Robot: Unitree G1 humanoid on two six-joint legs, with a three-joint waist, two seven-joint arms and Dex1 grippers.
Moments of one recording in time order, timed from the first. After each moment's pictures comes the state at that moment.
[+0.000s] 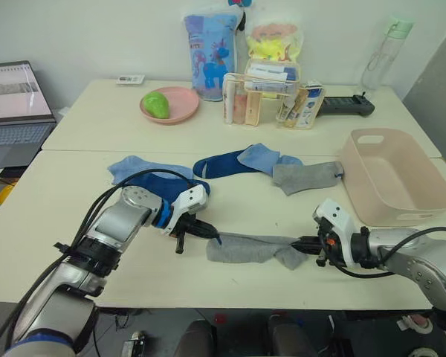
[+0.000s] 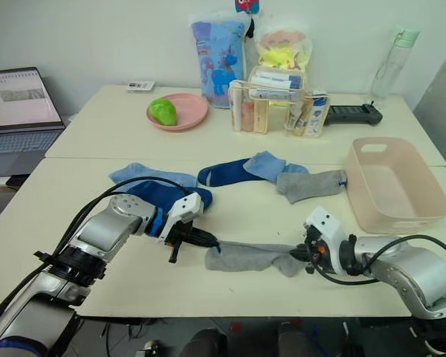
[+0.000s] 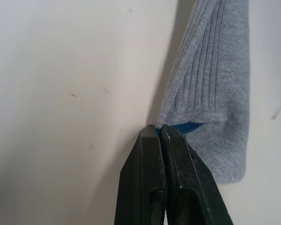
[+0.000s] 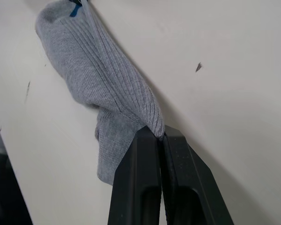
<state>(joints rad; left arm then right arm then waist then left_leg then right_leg) -0.64 0.68 -0.39 0.26 -0.21 0.44 -1.34 -0.24 -0.78 0.06 -0.54 0.62 1.15 0.65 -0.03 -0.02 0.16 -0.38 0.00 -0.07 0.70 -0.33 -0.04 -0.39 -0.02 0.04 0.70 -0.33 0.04</state>
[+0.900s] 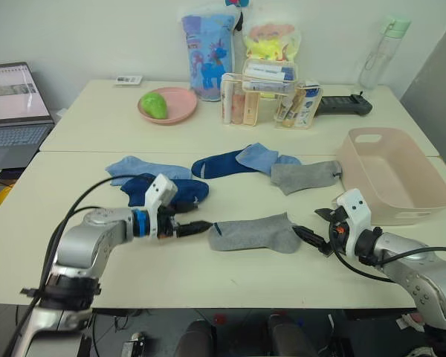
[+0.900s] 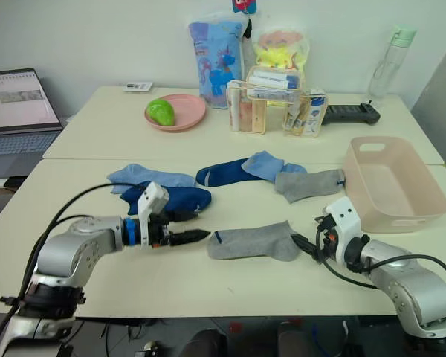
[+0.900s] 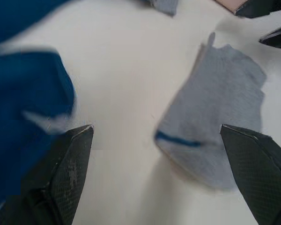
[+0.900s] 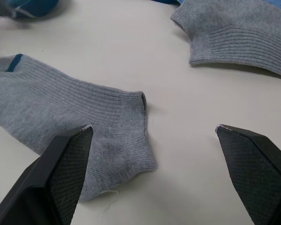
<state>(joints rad) -0.31 0.66 0.01 -0.12 -0.49 0.87 -1.00 -0.07 -0.60 -0.09 -0.56 0.51 0.94 0.47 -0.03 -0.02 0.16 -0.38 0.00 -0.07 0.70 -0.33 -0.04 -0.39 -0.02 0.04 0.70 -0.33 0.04</state>
